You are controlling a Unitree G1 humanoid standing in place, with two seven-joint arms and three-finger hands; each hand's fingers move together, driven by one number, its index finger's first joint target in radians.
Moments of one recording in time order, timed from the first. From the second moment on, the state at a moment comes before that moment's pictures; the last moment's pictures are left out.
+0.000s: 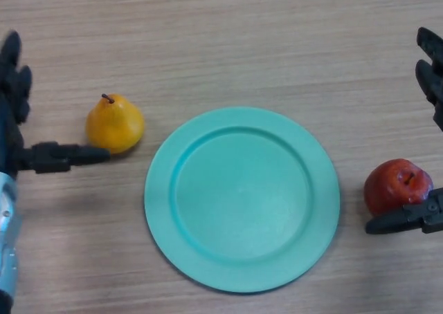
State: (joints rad) left arm -0.43 0.38 0.13 0.59 -0.17 -0.27 -0.04; right arm 0.03 -0.26 -0.18 -0.61 0.04 0.26 0.27
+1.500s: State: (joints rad) left arm -0.70 0.32 0.07 1.20 0.09 -0.57 0.16; right arm 0.06 -0.25 -0.22 -0.63 0.04 0.26 0.29
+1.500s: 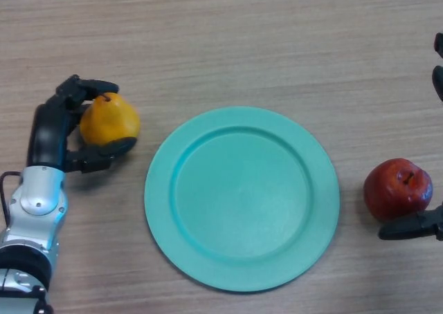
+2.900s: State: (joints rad) left arm -0.33 0.32 0.09 0.05 -0.08 0.01 -0.07; right arm 0.02 -0.25 -0.21 -0.60 0.04 0.29 0.29
